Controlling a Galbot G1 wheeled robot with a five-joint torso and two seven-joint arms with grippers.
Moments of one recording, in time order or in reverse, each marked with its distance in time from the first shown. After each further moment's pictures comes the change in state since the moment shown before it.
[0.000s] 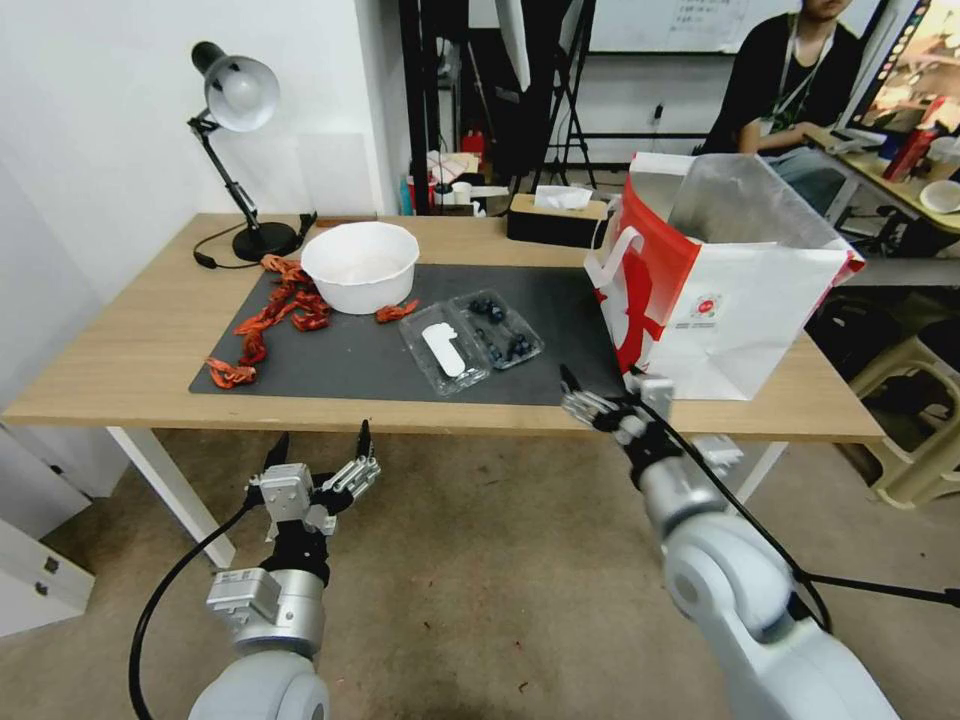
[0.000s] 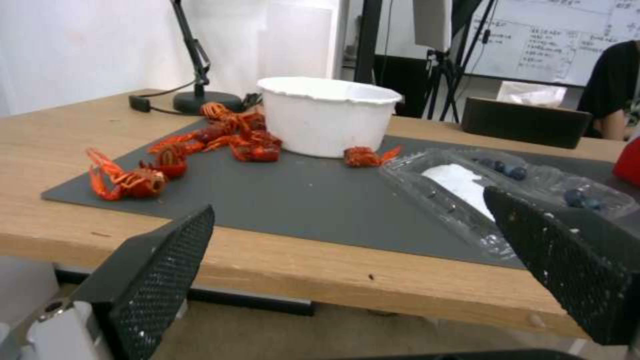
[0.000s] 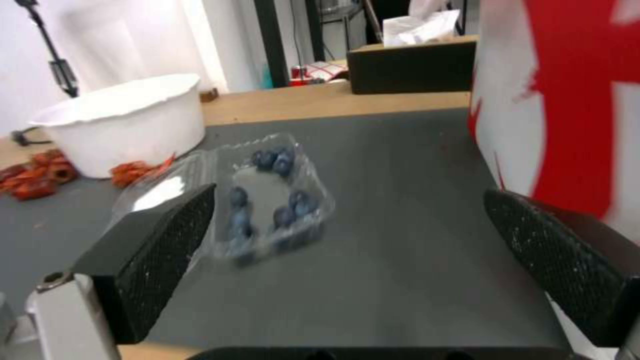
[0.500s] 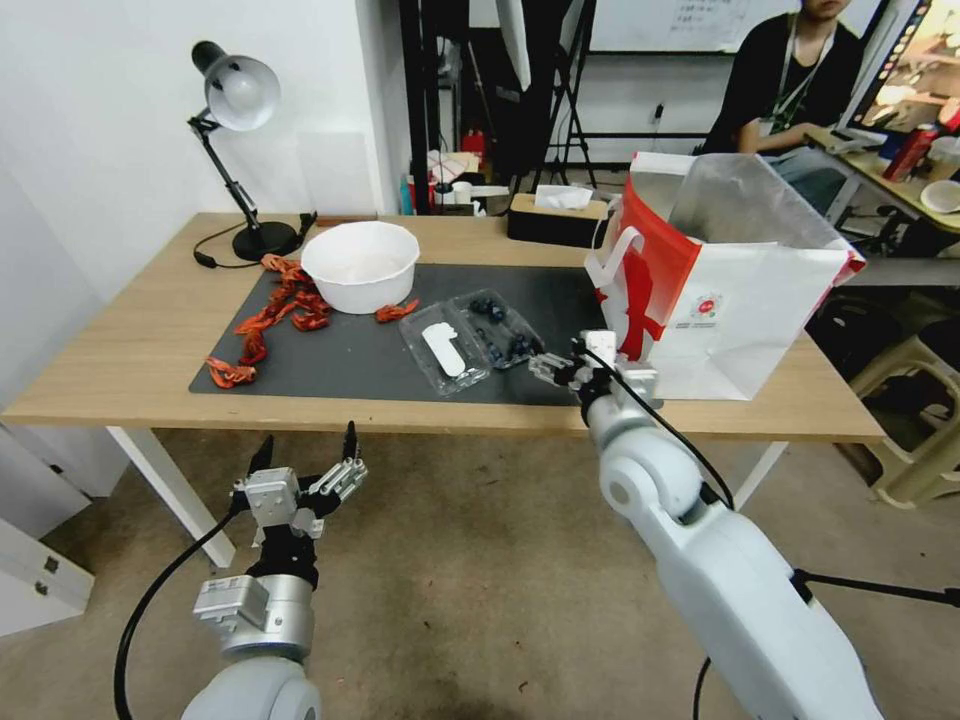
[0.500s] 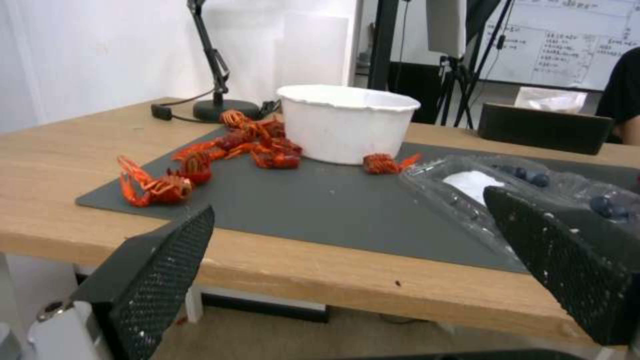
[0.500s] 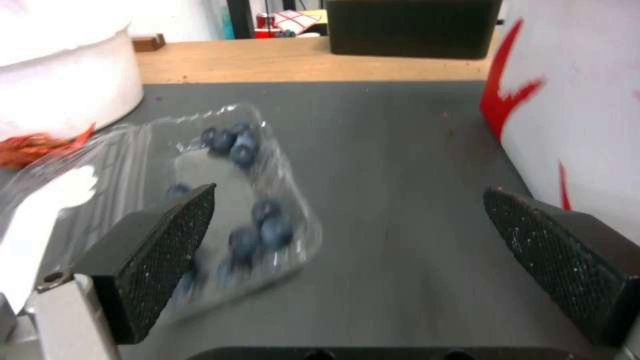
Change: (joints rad) left arm 0.011 -0.006 -0.029 0.000 0.000 -0.029 -0.001; right arm 0.324 0.014 -0.188 -0.235 0.099 -0.133 0.203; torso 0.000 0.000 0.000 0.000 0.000
